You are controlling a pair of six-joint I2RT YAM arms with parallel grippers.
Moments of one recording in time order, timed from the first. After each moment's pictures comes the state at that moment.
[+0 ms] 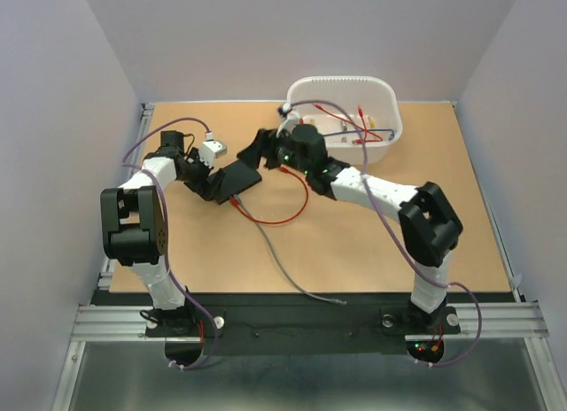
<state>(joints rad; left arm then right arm) 0.03 1.76 1.16 -0.51 0.51 0.69 0.72 1.85 1.44 0.34 -0.11 0.57</state>
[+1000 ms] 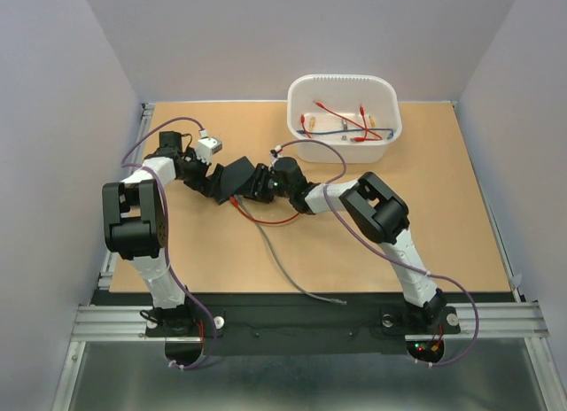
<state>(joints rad) 0.07 1.82 1.17 -0.41 0.51 0.58 0.76 2.34 1.45 0.52 -0.33 1.05</state>
